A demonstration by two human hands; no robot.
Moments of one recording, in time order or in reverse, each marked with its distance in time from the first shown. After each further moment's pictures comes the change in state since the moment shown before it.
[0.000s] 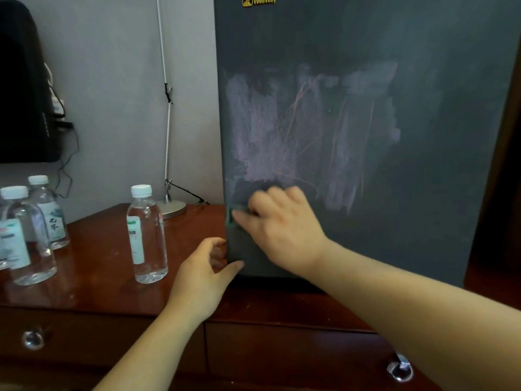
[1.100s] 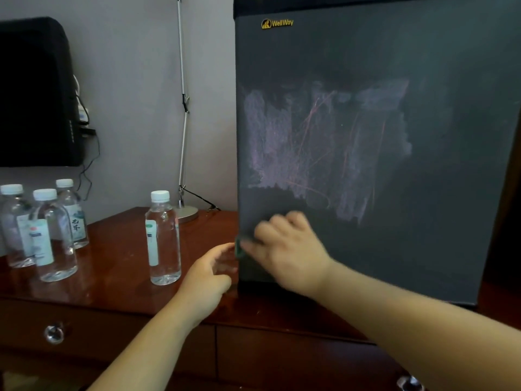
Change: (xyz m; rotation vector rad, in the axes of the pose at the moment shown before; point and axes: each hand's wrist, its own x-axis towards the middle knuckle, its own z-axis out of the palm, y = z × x) left_hand 0.002 -0.003 -0.016 -0.243 -0.184 -0.118; right_hand -0.017 -0.014 0.009 0.010 -0.041 -0.107
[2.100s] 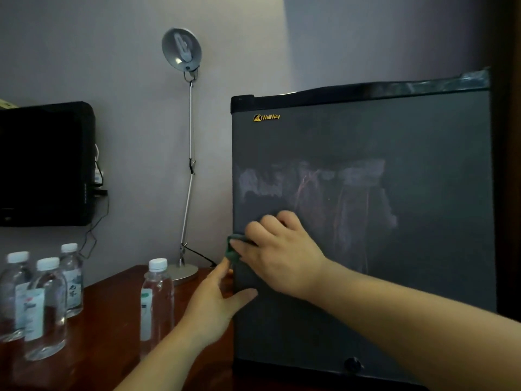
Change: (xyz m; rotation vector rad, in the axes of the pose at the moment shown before) left_hand 0.052 0.064 -0.002 -0.173 0.011 0.219; right_hand 0.075 0.077 -0.025 -0.140 0.074 -0.070
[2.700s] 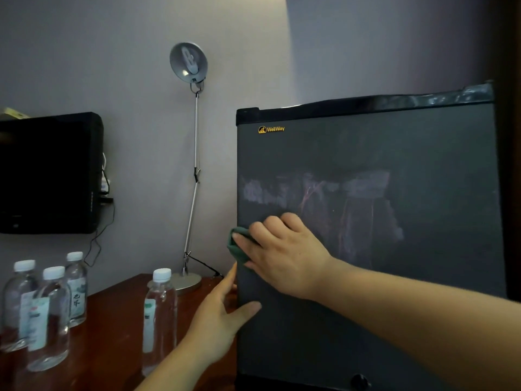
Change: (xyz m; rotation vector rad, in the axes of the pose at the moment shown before) left_hand -0.003 -0.002 -0.001 0.026 -0.009 -0.021; right_hand 0.010 0.013 0.000 -0.107 -0.028 -0.065
